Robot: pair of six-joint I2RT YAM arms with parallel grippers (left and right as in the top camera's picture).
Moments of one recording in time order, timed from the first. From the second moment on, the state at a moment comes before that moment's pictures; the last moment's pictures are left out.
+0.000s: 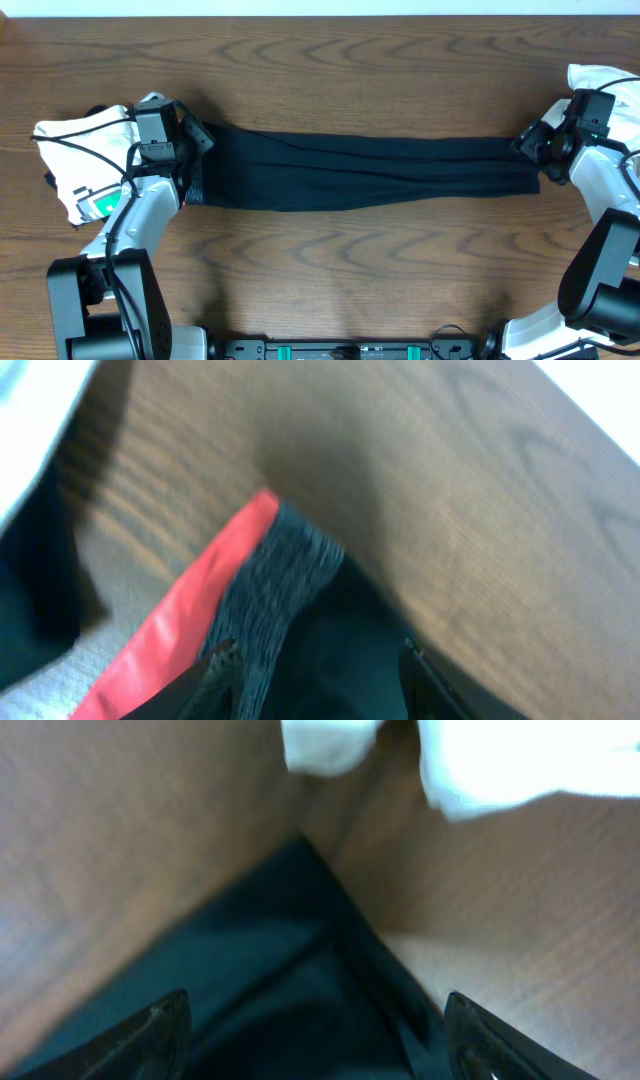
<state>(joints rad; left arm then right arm) 0.11 1.60 0.87 -0.08 0.03 -0.57 -0.32 1.76 1.10 -0.48 -0.02 0.41</state>
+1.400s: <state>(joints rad) 0.19 1.71 0.87 -0.18 0.10 -0.43 -0.32 1.54 1.11 -0.71 -0.06 0.35</state>
